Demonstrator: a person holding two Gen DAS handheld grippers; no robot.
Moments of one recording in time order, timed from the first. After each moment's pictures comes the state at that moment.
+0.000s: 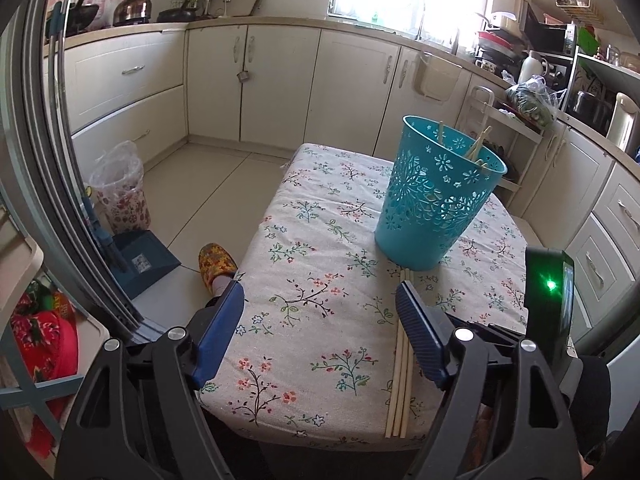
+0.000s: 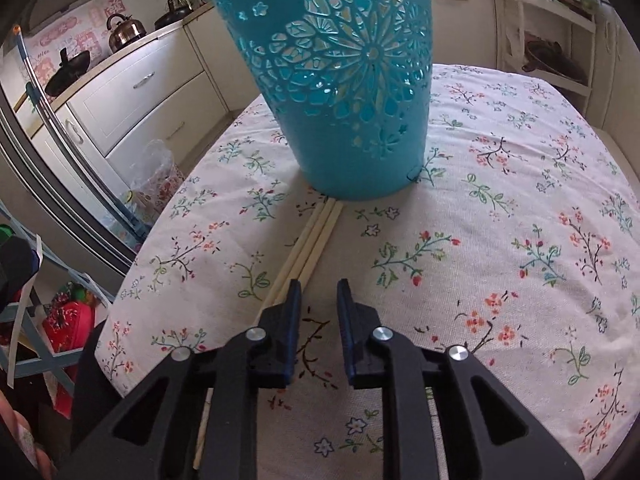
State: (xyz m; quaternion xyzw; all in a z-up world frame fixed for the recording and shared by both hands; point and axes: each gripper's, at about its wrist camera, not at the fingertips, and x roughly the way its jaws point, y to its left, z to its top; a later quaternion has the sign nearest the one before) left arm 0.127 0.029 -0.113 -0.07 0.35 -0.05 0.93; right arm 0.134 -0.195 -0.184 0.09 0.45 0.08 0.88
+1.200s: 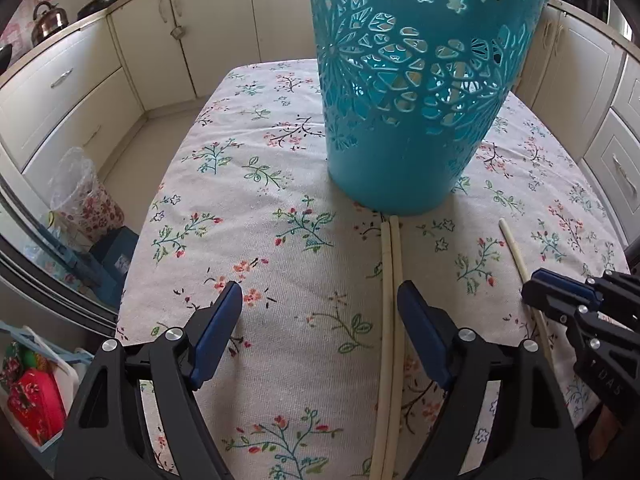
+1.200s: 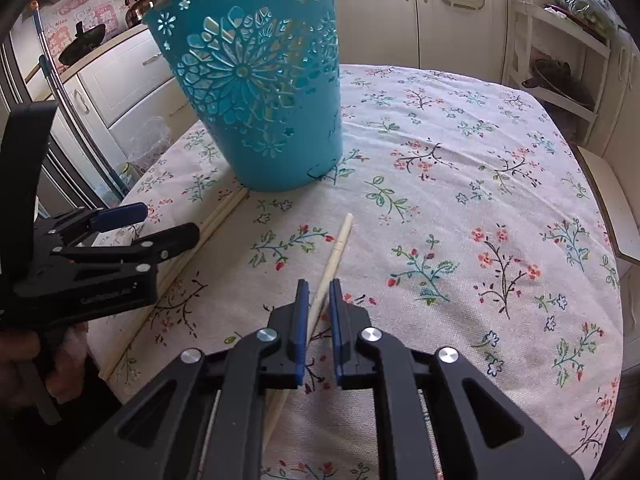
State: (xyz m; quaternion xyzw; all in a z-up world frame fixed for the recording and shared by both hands) left arm 0.224 -0.066 -0.195 0.06 0.46 -0.08 0.88; right arm 0.124 -0.272 -0.179 0.04 0.46 0.12 0.88
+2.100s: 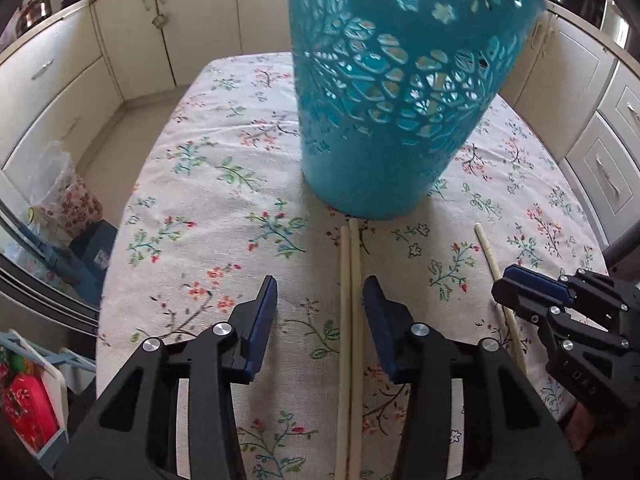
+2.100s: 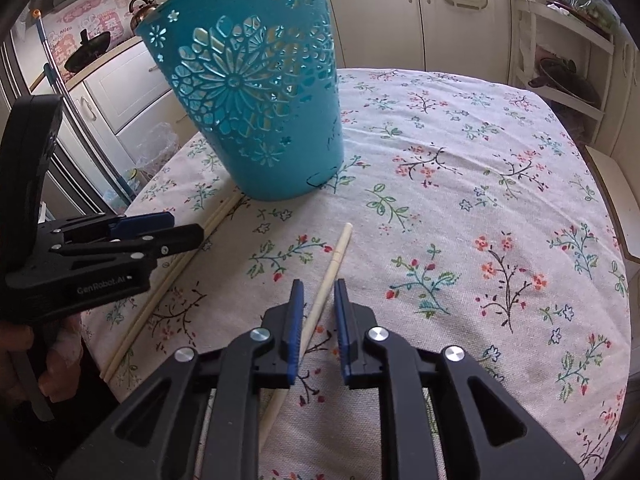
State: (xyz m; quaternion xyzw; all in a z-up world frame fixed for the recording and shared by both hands) left arm 0.229 -0.066 -0.181 0.04 0.48 -0.12 0.87; right arm 0.129 -0.278 -0.181 0.06 0.45 0.13 0.88
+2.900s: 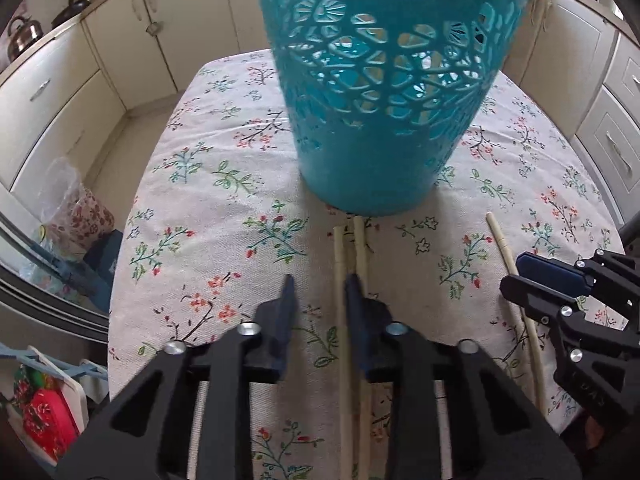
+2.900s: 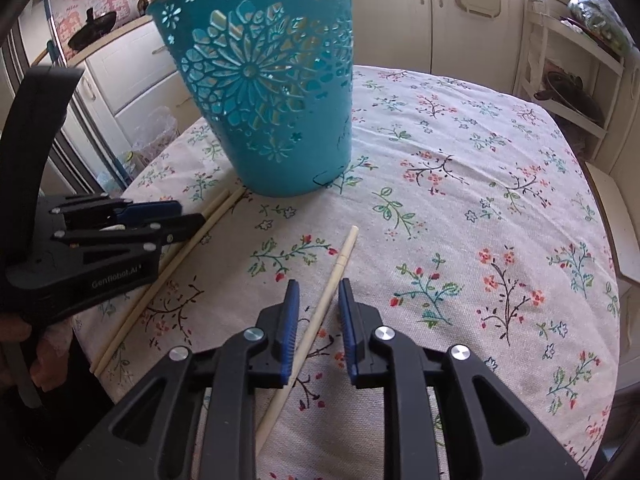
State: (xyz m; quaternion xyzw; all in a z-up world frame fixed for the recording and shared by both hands) left arm 0.240 -0.083 -0.189 0.09 0.49 -0.11 0.86; right arm 0.133 -0.264 -0.181 0.01 0.47 0.13 0.87
